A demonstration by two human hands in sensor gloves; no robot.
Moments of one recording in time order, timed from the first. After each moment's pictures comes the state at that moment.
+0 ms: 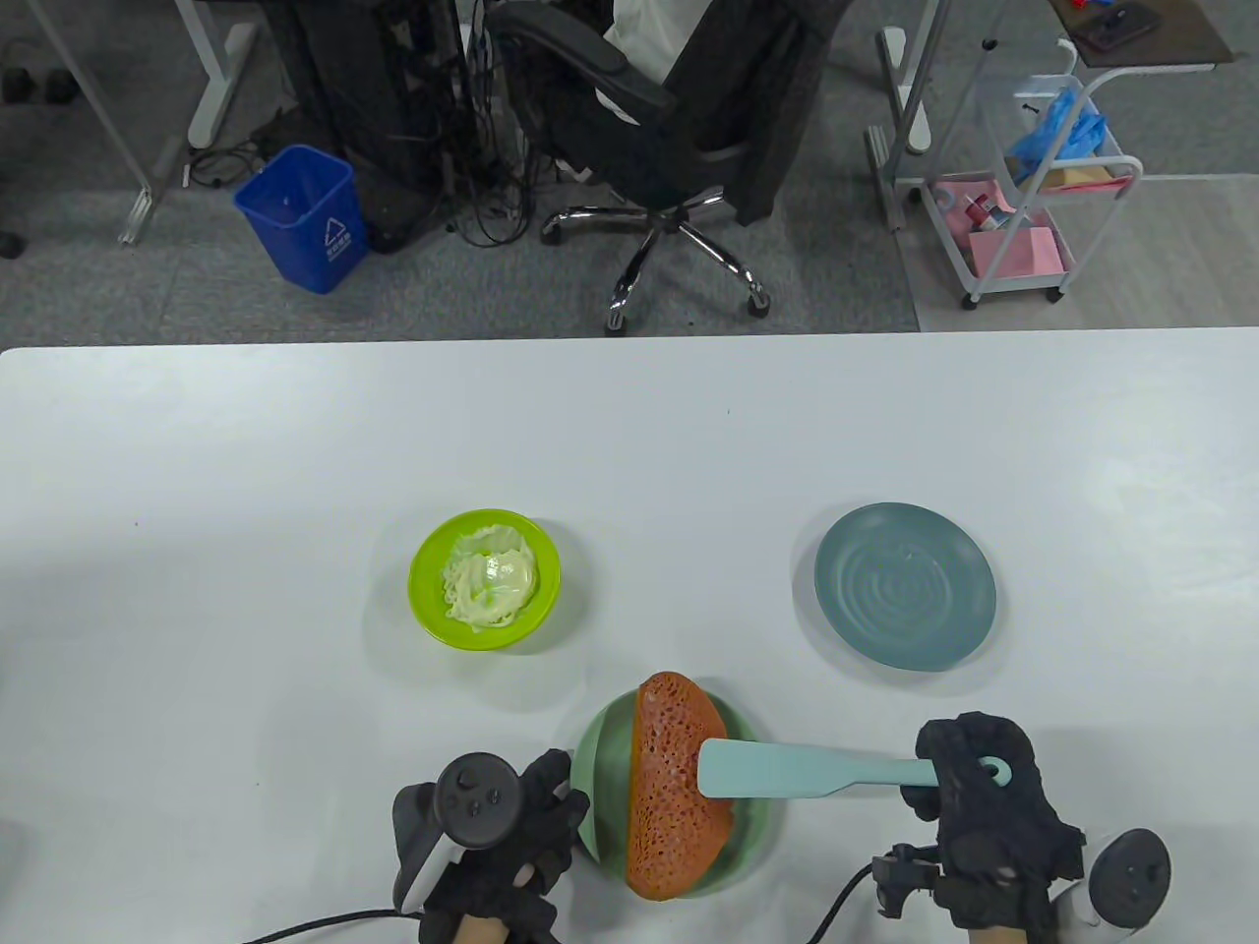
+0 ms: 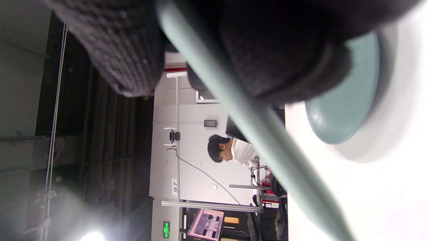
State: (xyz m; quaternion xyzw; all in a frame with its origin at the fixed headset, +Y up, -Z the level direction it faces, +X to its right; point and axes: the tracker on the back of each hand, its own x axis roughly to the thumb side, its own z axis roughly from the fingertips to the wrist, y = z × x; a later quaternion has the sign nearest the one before) left_hand -0.158 -0.786 -0.130 -0.17 -0.04 0.32 0.93; right_hand 0.275 -0.742 -0.105 -0.09 -0.21 0.67 0.71
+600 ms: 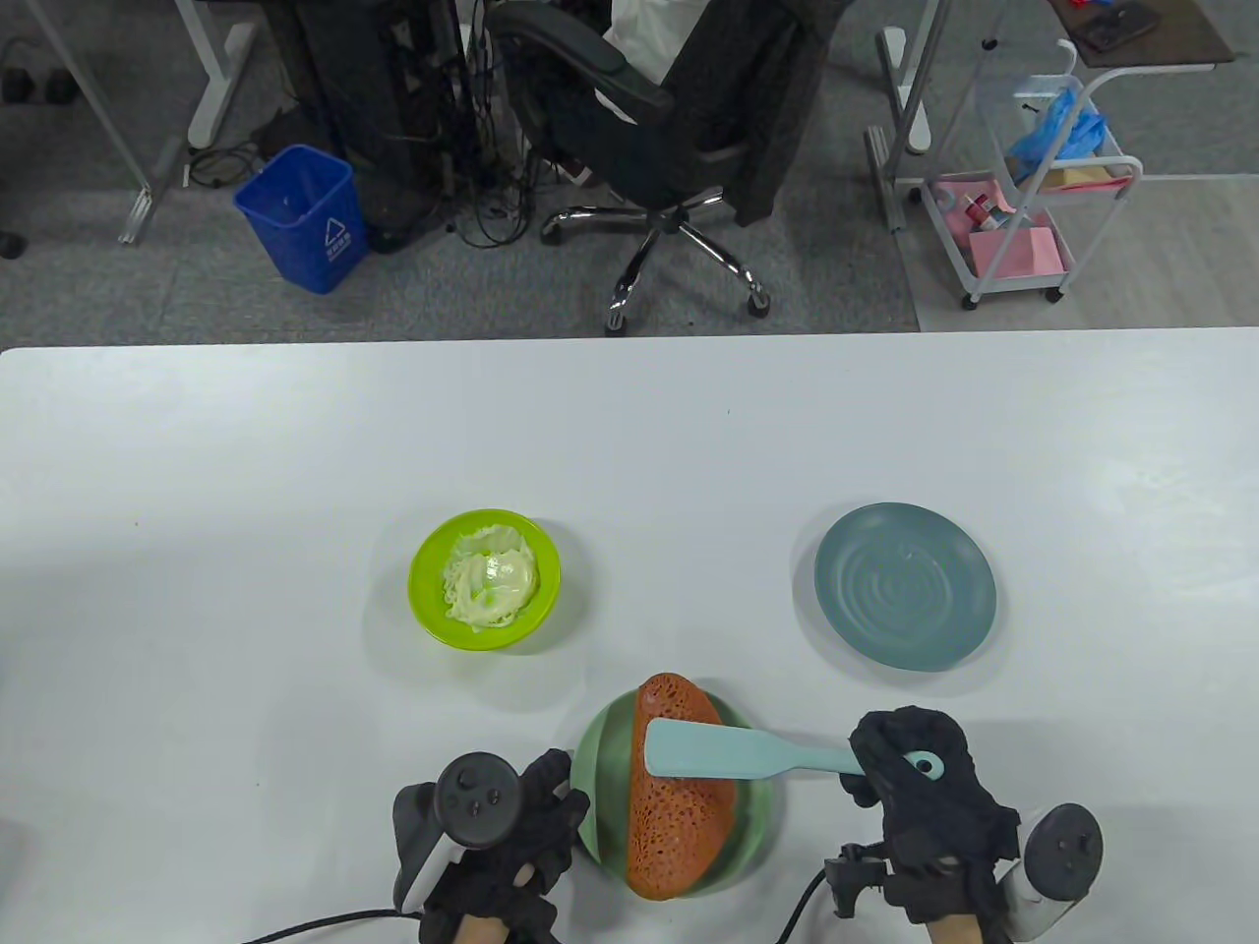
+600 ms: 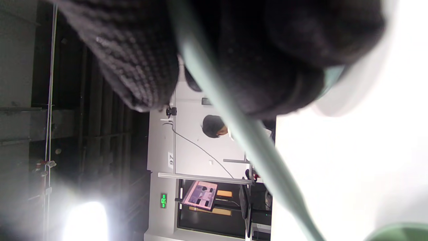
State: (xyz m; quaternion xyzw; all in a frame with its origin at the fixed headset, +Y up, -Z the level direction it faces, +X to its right) left_hand -0.158 -0.786 -0.130 -0.17 -0.04 0.32 0.93; right_hand 0.242 -0.755 -0.116 -0.05 -0.17 0.70 0.69
